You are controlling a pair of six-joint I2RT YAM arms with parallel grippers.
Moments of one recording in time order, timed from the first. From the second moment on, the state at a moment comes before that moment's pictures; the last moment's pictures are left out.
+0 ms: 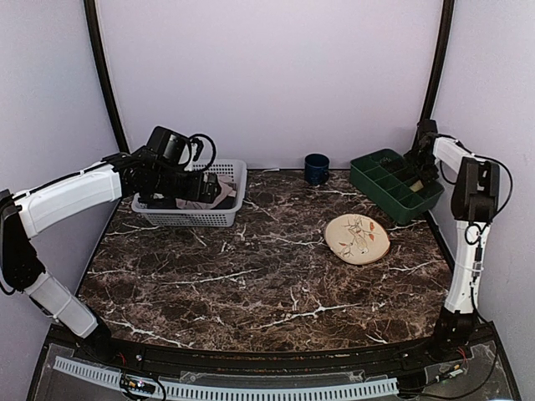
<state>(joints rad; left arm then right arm) -0.59 1.50 1.30 -0.53 -0.13 -0.28 -0.13 2.28 2.07 -0.70 0.22 0.99</state>
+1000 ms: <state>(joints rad) -0.44 1.53 1.37 -0.62 0.15 -0.36 0.10 1.44 1.50 -0.51 -0.03 0.46</state>
